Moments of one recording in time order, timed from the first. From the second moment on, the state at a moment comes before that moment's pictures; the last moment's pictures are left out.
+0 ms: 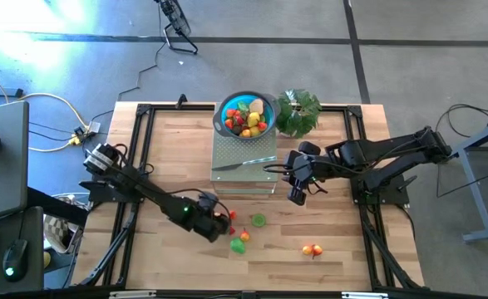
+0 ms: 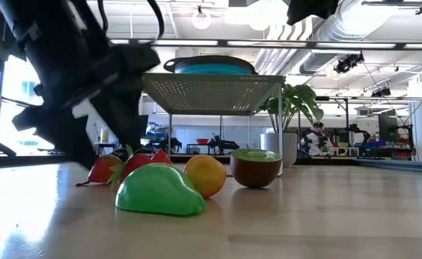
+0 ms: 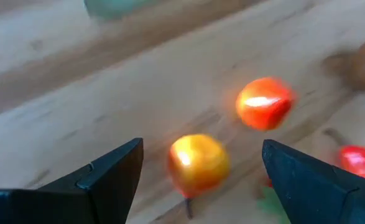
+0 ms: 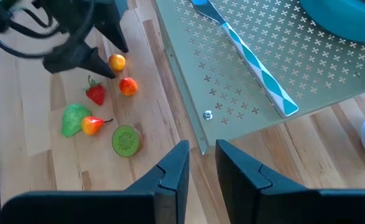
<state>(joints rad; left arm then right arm) -0.49 1.74 1.00 -0.44 -0.42 -1.56 0.21 1.36 1.36 -0.93 0.24 0.49</state>
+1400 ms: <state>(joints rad) -0.49 1.80 1.02 -0.46 -0.35 -1.59 0.21 1.36 1.36 -0.94 0.24 0.47</state>
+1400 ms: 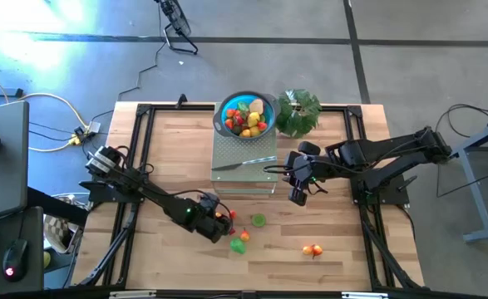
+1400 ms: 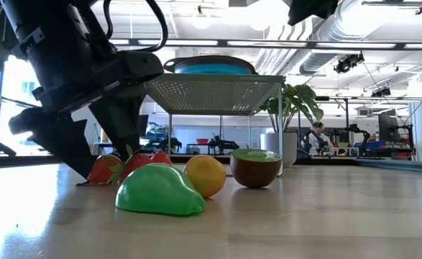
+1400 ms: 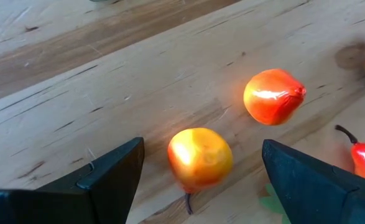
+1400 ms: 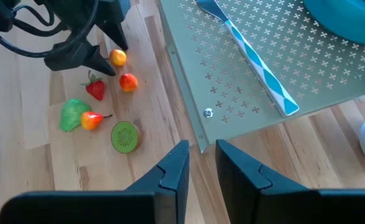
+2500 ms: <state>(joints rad) -0.49 1.80 1.04 -0.52 -0.28 -1.61 0.21 1.36 1.36 -0.94 0.24 0.44</state>
